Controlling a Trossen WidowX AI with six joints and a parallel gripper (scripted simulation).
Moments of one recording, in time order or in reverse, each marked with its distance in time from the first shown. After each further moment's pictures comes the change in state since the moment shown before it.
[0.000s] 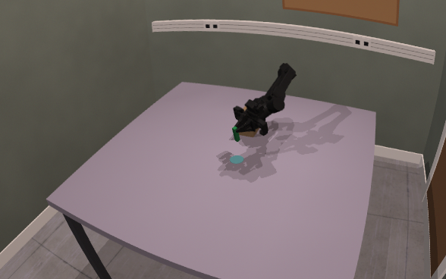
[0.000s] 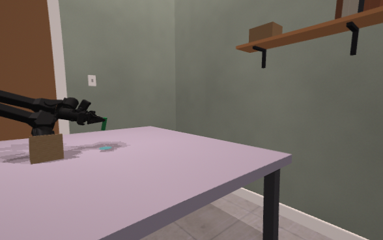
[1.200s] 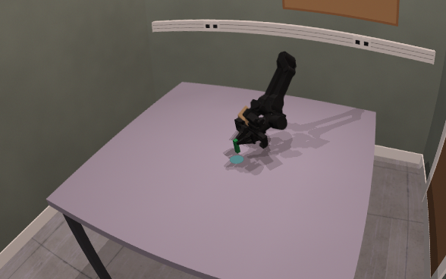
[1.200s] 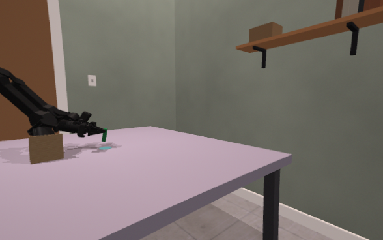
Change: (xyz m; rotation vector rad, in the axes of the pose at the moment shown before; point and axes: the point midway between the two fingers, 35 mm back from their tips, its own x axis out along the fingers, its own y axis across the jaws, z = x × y) arm 0.011 0.001 -0.057 -0.019 -0.009 -0.023
